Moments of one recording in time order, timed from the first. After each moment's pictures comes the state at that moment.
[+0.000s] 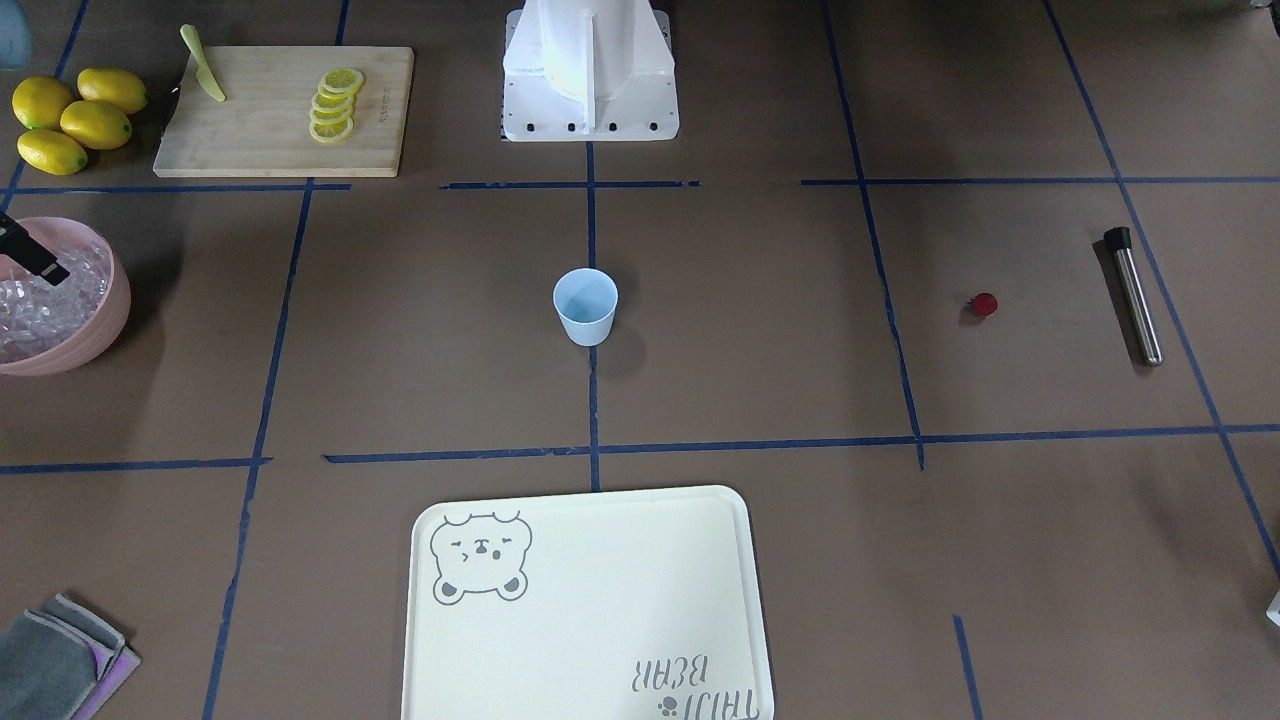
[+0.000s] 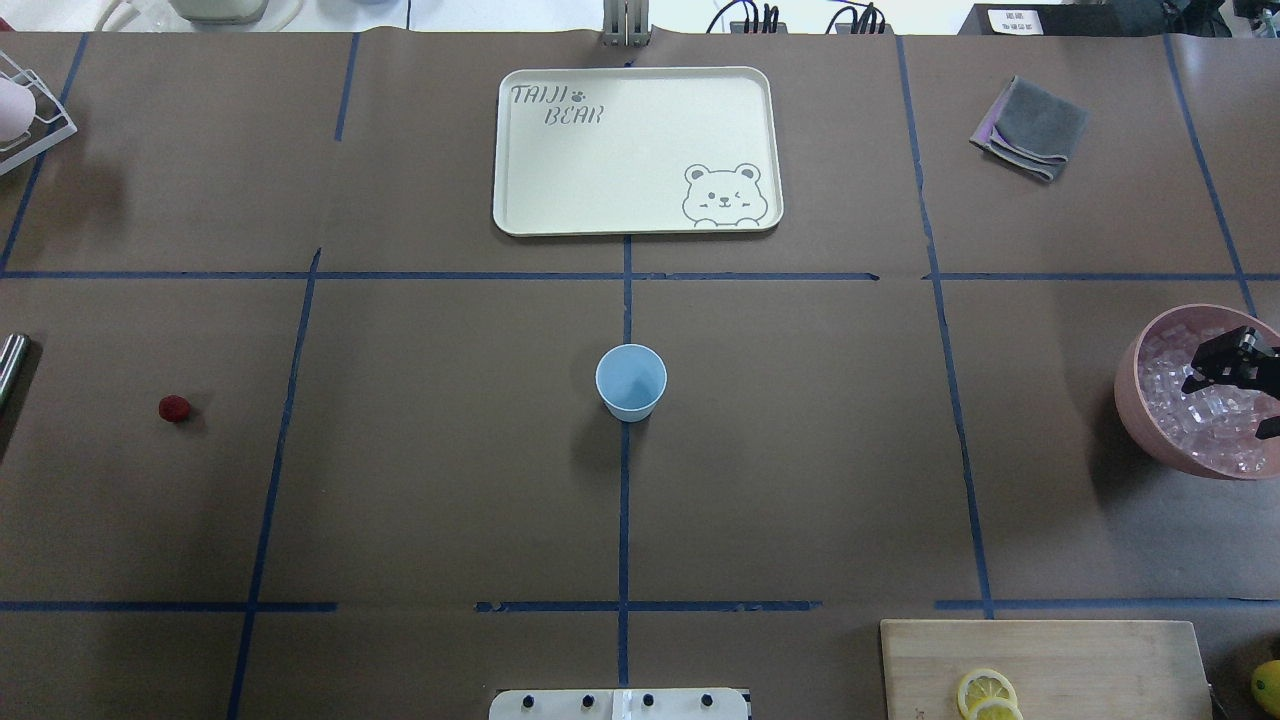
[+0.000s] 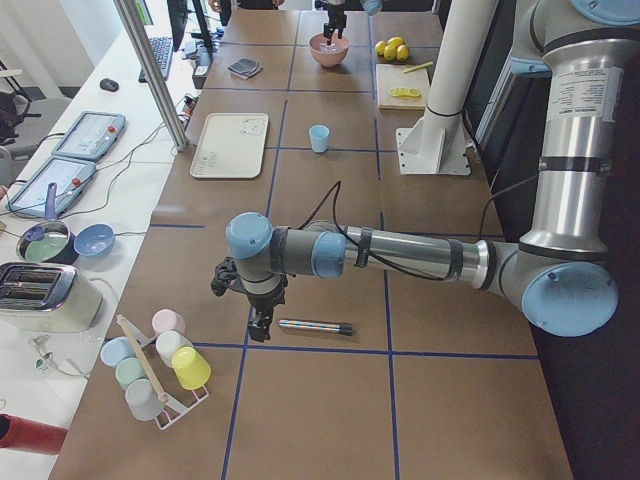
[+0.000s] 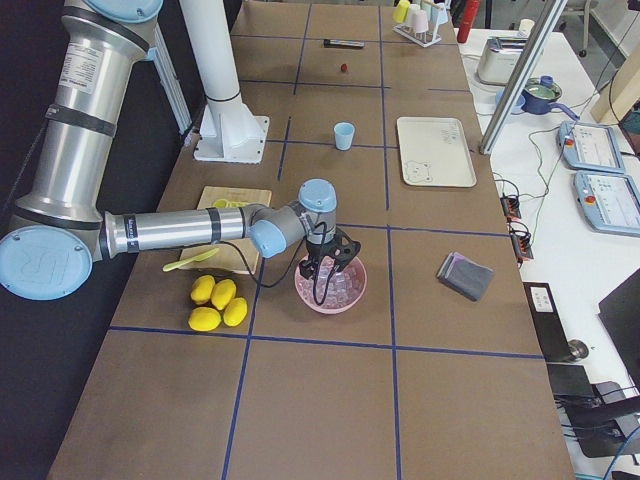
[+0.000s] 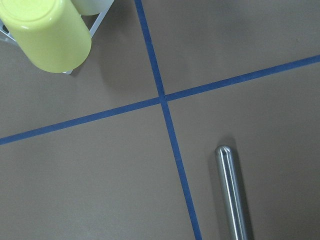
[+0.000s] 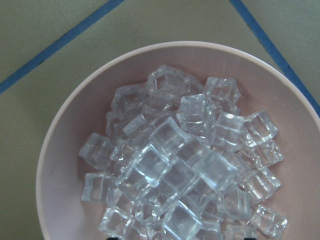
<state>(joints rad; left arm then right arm) -1.50 -1.60 -1.66 -1.51 -2.29 0.17 1.04 -1.85 1.90 -1.13 2.20 1.35</state>
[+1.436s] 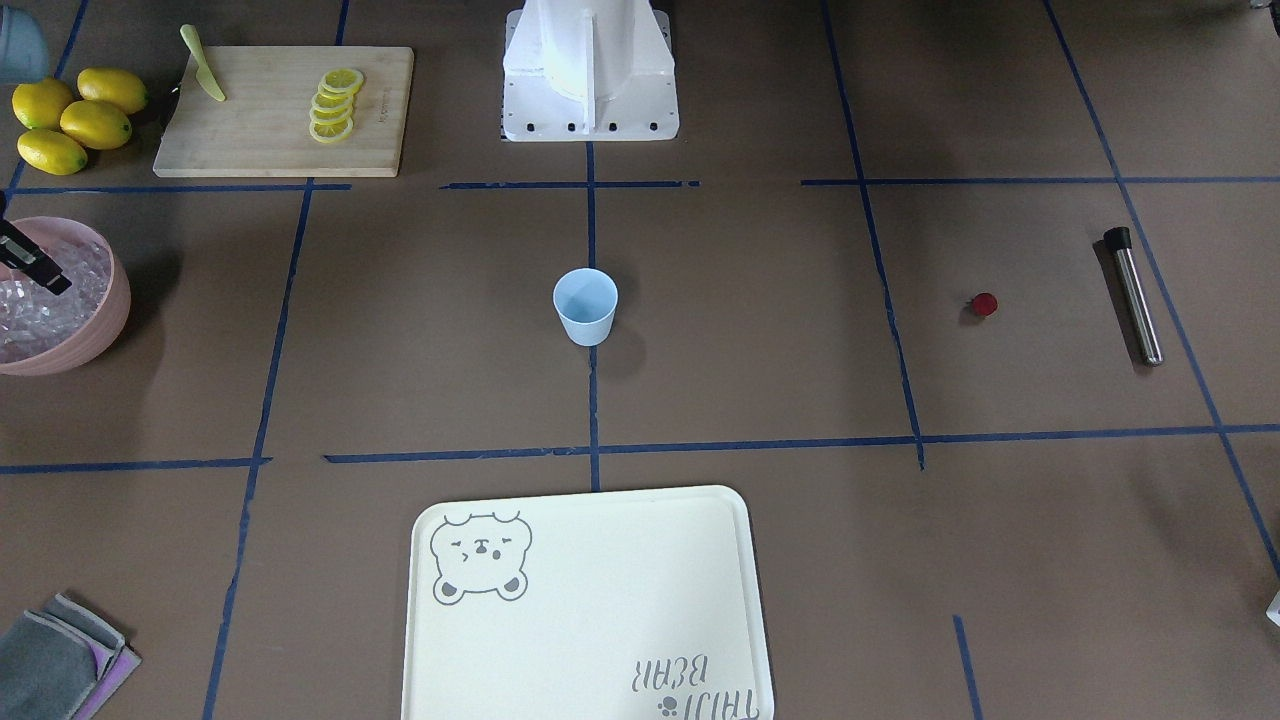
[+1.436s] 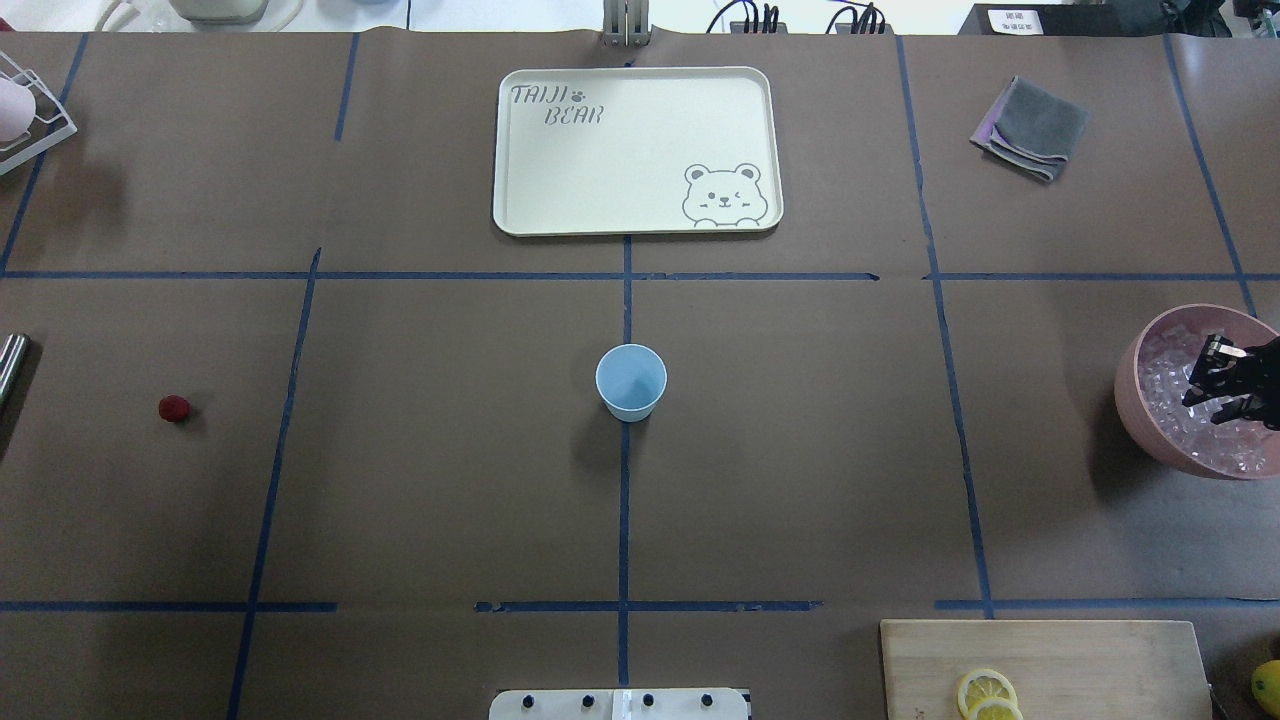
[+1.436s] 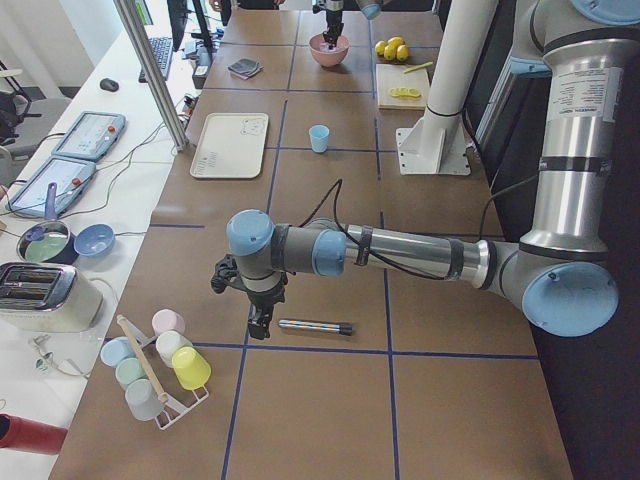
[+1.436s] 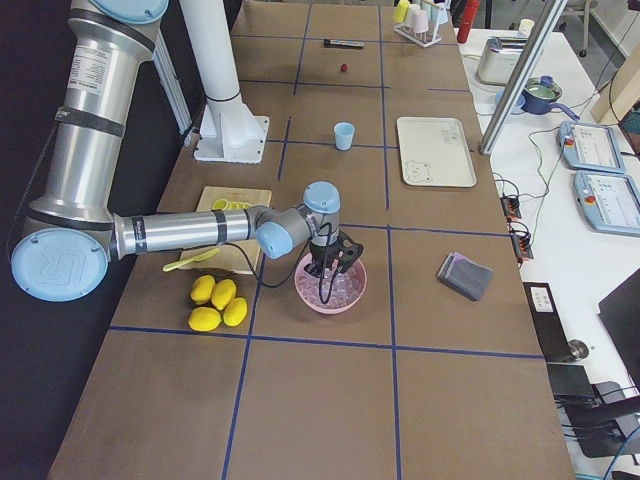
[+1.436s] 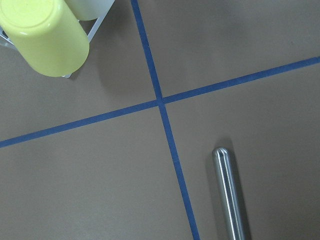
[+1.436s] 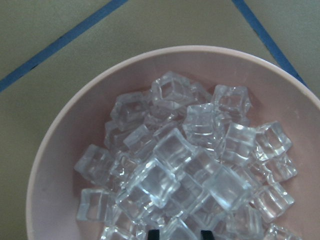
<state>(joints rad) -1.50 -1.60 -1.66 -1.51 -2.29 0.17 1.02 -1.82 1.87 -1.12 2.16 1.36</state>
